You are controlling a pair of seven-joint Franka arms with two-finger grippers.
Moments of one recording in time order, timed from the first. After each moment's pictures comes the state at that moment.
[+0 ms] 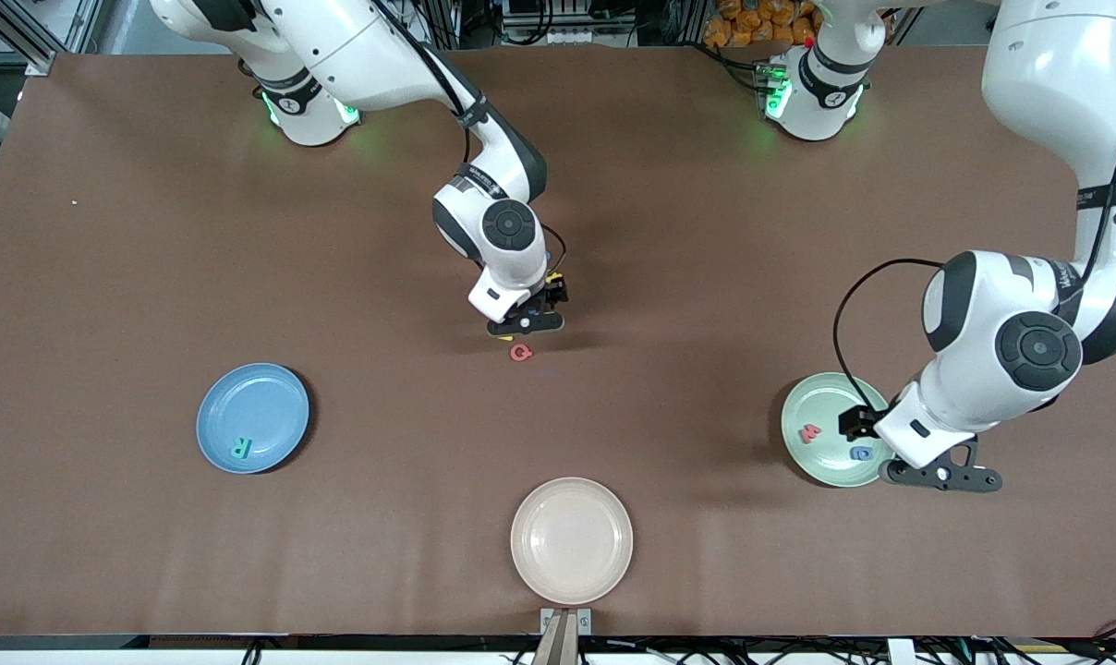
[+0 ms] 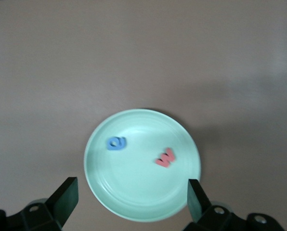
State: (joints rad) left arm 0.02 0.55 -0.23 -1.47 0.20 2.05 -0.13; right arm 0.70 0.67 0.09 -1.77 -0.02 2.39 0.68
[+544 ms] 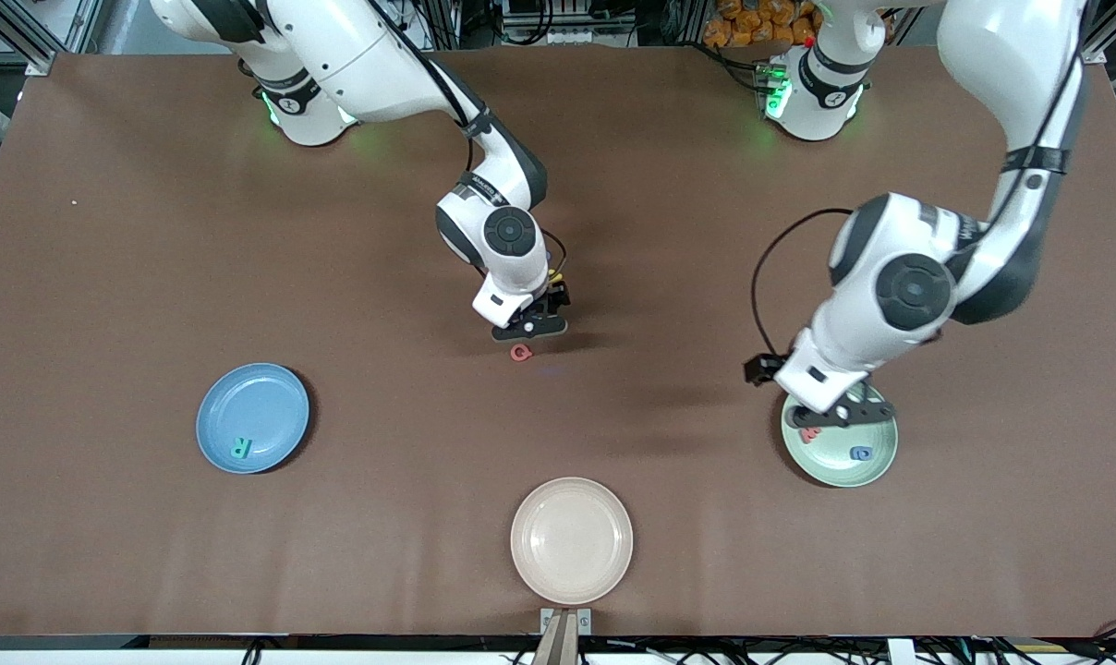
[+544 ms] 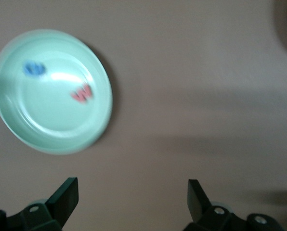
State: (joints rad) left arm 0.01 0.44 -0.44 -1.68 0.19 2.03 -0.58; right arm 0.70 0.70 0.09 -1.76 -0.03 2.43 0.62
